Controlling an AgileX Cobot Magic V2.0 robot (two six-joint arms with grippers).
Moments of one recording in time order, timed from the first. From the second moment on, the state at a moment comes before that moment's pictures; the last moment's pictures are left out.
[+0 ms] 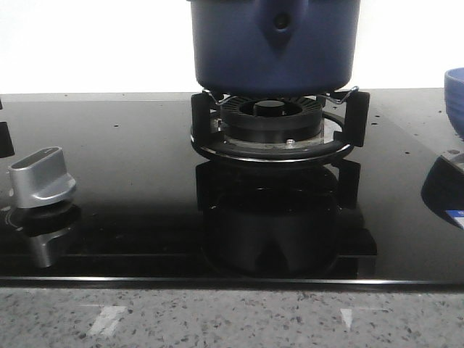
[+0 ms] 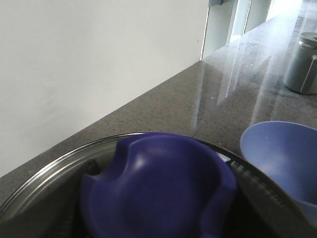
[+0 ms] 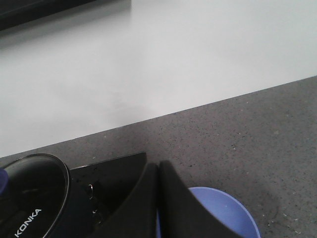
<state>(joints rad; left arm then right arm) -0.56 1.74 -1.37 -1.81 0.46 1.89 -0.06 0.83 -1.21 -0.03 0.75 0.28</state>
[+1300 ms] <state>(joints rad) -0.49 1.26 -1.17 -1.81 0.11 1.81 -0.02 0.69 -1.01 -0.03 0.74 0.16</state>
